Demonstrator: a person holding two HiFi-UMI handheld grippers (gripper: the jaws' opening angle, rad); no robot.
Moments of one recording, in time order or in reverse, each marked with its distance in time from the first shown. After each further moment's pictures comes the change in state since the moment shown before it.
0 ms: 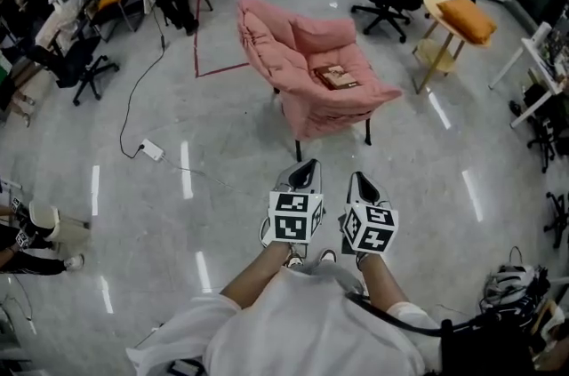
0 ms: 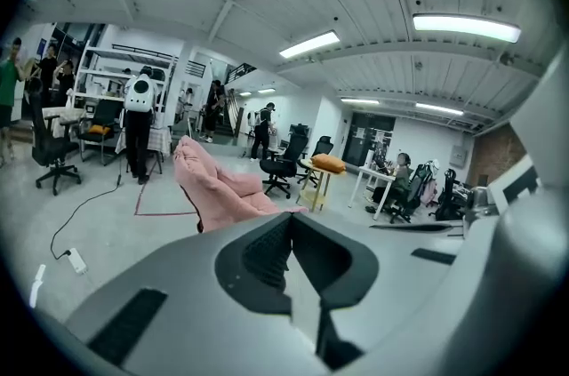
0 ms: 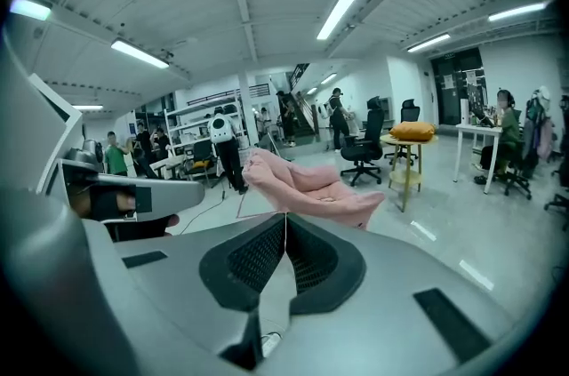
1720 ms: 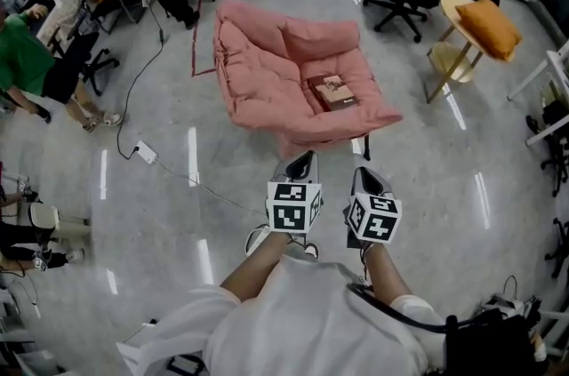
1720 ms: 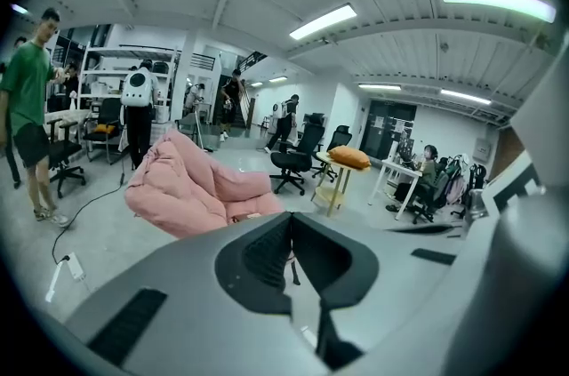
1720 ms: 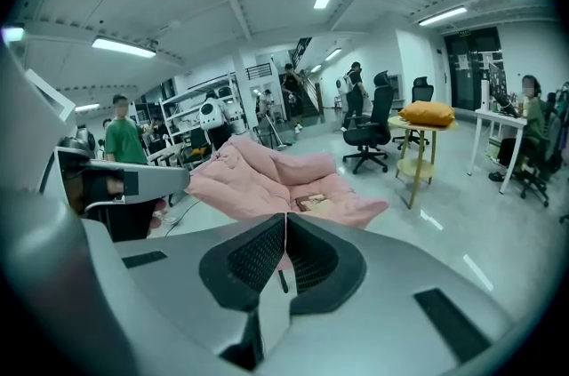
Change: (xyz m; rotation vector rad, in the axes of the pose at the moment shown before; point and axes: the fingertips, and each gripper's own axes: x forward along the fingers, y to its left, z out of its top) left arm 0.219 0.006 0.056 -0.017 0.068 0.107; right arm 0.175 -0.152 0.061 0.007 0.139 0.058
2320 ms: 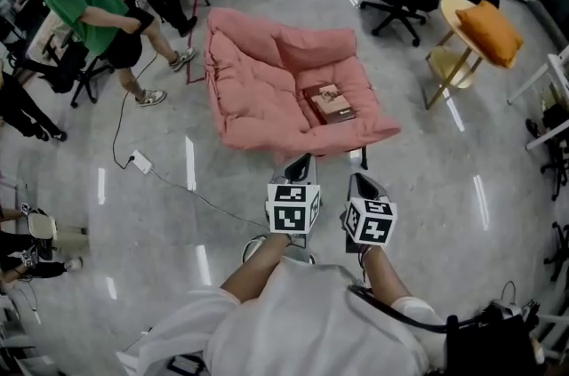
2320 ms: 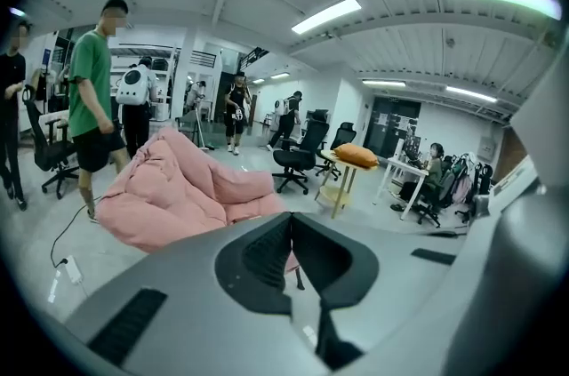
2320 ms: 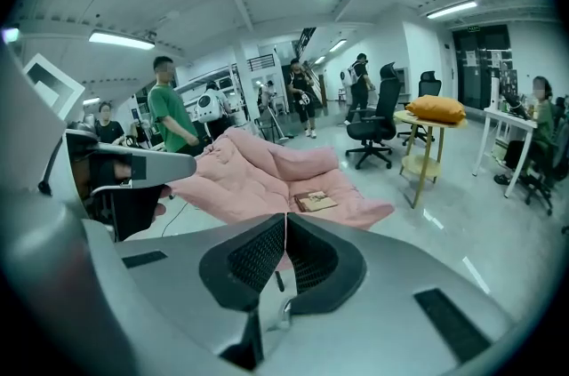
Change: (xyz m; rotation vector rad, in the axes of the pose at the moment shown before) left arm 0.058 0.012 0.017 -0.002 0.024 0.017; right arm 0.049 -0.019 0.012 -0.018 0.055 0.016
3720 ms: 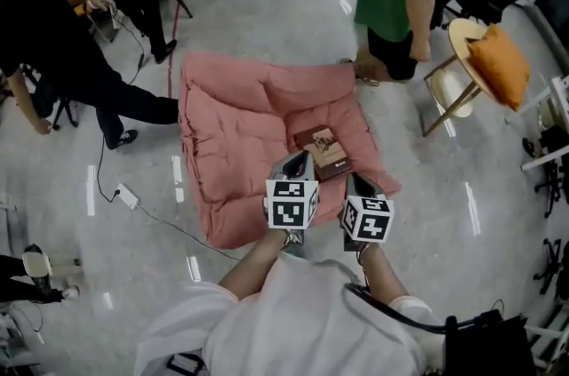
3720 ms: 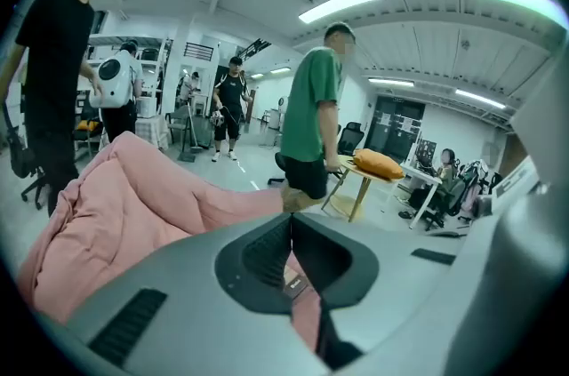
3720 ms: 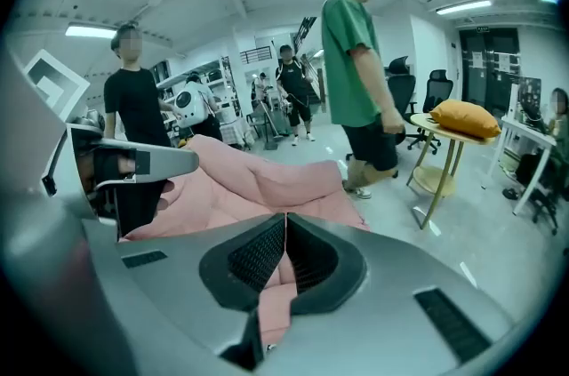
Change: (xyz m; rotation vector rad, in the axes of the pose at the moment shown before) left arm 0.212 0.093 0.132 -0.012 0.026 -0.025; right arm 0.200 -0.047 0.156 -0.009 0.046 -0.027
